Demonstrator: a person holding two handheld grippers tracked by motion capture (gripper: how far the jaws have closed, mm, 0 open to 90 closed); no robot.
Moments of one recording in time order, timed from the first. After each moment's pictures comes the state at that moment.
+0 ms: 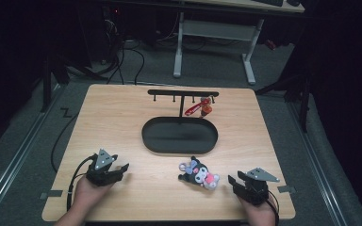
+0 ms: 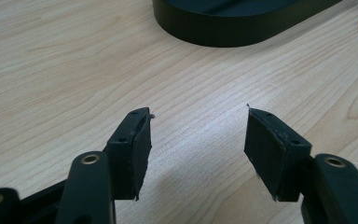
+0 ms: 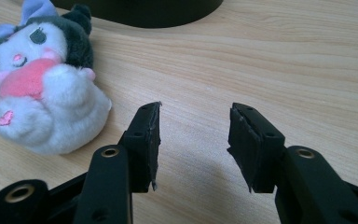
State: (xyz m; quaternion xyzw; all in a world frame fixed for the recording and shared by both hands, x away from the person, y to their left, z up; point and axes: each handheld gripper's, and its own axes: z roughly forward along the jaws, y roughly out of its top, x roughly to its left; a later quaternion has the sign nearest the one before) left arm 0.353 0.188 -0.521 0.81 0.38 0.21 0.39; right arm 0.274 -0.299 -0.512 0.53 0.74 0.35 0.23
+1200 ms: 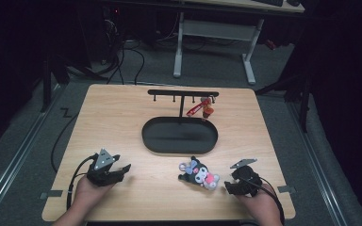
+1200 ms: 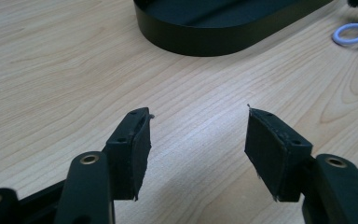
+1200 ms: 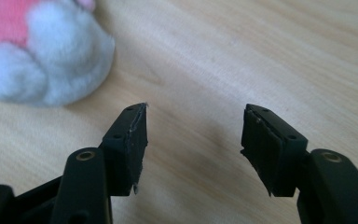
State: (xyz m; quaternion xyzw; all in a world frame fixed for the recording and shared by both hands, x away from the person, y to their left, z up) left arm 0.350 0.185 -0.516 0.82 0.36 0.19 0.41; right arm 0.304 -0.273 -0.490 0.50 0.84 0.15 0.15
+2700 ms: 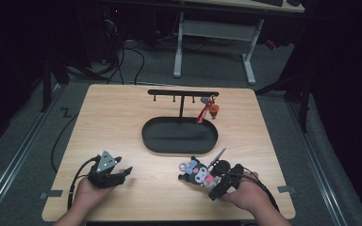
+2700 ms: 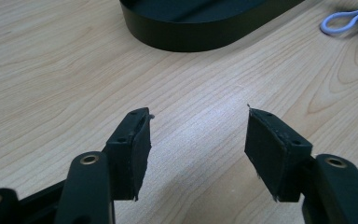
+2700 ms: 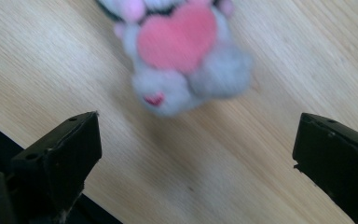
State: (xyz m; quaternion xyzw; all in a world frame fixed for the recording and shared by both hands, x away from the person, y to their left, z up) left arm 0.346 0.181 -0.515 0.83 0.34 0.19 0.41; right arm 0.326 -0.208 -0.466 0.42 0.90 0.03 0.03
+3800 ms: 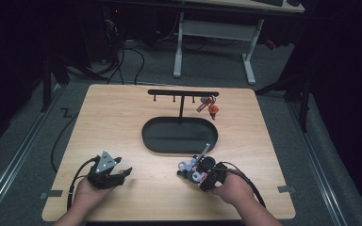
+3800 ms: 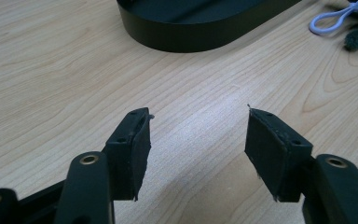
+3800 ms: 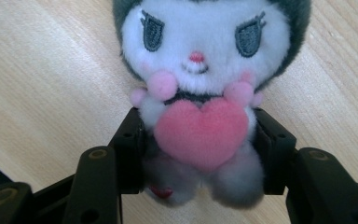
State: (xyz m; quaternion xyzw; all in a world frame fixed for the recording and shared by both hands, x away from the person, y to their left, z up) left arm 0.344 0.182 -0.515 0.83 0.34 0.19 0.41; right arm 0.347 -0.177 -0.478 0.38 0.92 0.04 0.03
